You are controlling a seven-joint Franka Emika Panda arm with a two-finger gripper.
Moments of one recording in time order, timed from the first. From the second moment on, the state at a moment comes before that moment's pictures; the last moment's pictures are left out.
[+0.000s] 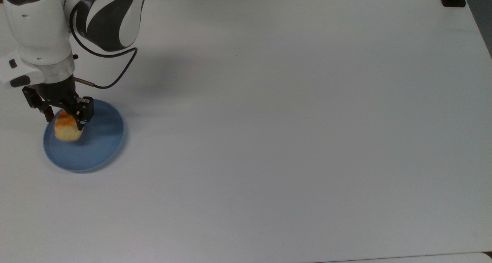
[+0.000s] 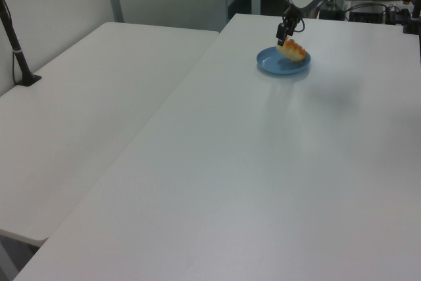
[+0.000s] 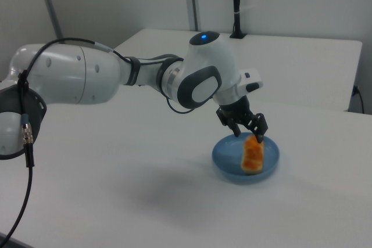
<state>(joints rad) -0.12 0.59 -0.35 -1.47 0.12 2.34 -0.27</state>
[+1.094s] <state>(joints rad) -0.08 0.23 -0.29 -1.46 0.12 1.79 -0.20</state>
